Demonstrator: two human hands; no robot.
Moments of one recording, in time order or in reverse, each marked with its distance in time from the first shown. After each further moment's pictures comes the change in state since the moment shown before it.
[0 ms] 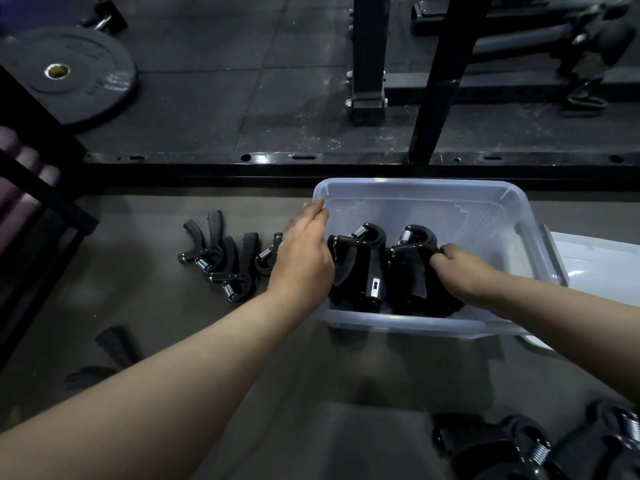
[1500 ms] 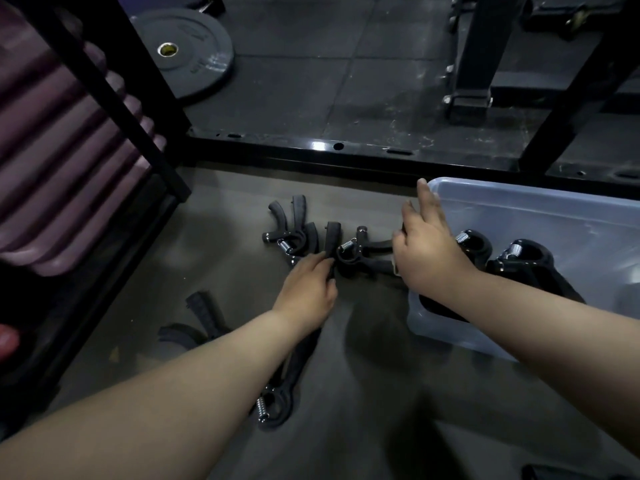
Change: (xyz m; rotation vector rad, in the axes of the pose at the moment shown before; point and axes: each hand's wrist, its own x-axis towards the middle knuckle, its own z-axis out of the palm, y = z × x) left_hand -0.046 -0.145 -0.044 0.266 -0.153 -0.170; right_hand -0.030 -0.171 0.089 -0.107 0.205 -0.559
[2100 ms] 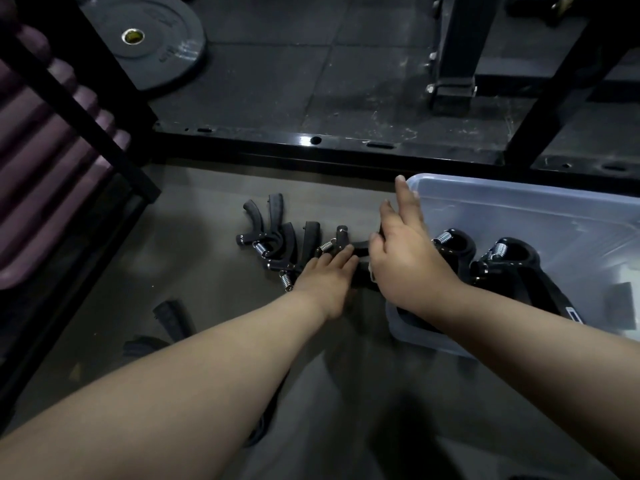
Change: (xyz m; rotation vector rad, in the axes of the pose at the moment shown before) left_hand 0.057 0.027 0.050 0.418 -0.214 0.226; right_hand -0.004 0.003 -0.001 0.118 -0.003 -0.035
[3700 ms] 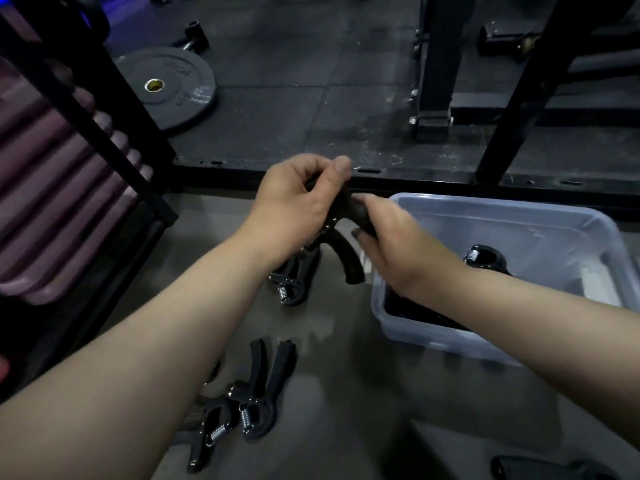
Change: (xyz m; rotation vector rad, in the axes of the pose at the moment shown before) left_hand -0.078 0.036 -0.214 -1.082 0.642 -0.046; right_hand -0.015 -0.016 -0.055 0.093 0.043 -0.400
